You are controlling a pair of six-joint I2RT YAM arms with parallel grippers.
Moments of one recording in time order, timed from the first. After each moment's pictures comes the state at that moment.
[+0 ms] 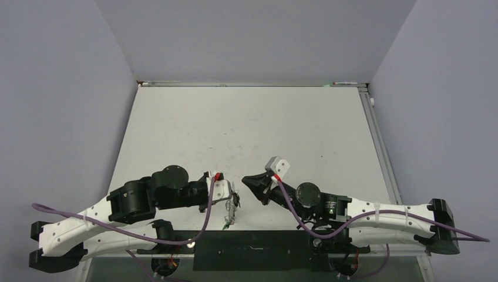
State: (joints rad) left arm -1.23 0.72 1.00 -0.68 0.05 0.23; right arm 1.36 0.91 0.63 0.26 0.37 0.09
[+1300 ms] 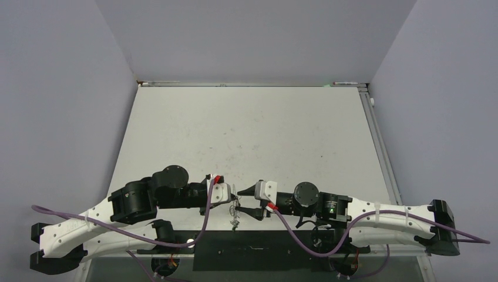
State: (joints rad) left arm -1.22 0.71 0.97 -0.65 0.16 0.23; right arm 1.34 0.91 0.62 0.20 -0.11 -0.20
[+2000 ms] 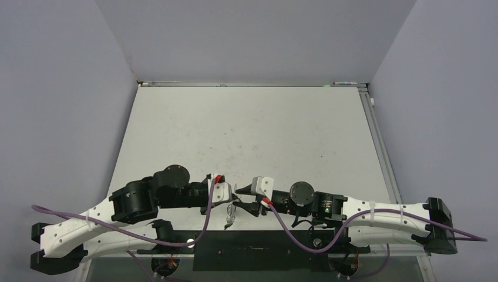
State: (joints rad) left arm -1.21 0.72 0.97 -0.65 0.16 0.23; right arm 1.34 0.94 0.63 0.24 -0.04 -0.15
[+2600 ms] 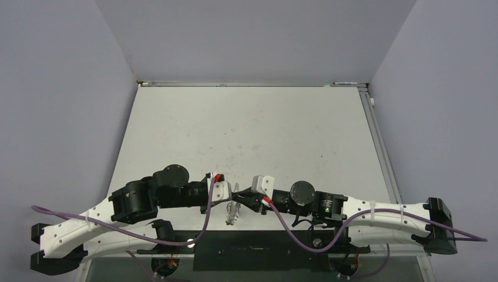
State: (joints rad) left arm -1.21 0.72 0.97 -0.65 0.14 0.23; right arm 1.34 0.95 0.64 0.25 -0.04 -0.14
